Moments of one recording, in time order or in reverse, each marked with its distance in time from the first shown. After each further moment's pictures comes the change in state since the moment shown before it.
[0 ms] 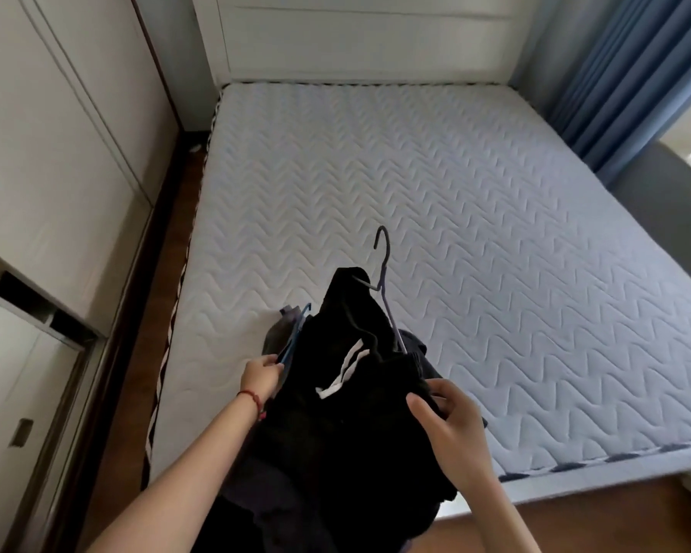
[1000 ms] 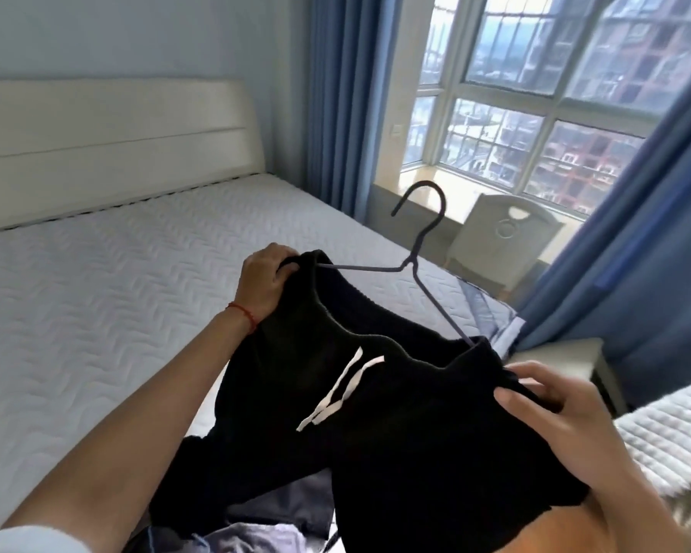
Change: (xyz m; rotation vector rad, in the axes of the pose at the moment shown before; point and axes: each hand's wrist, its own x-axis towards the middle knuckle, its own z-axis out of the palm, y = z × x) left_hand -0.208 0.295 0.191 0.351 -0.352 1.476; right_hand -0.174 -0.050 -0.257 -0.053 0.563 -0.263
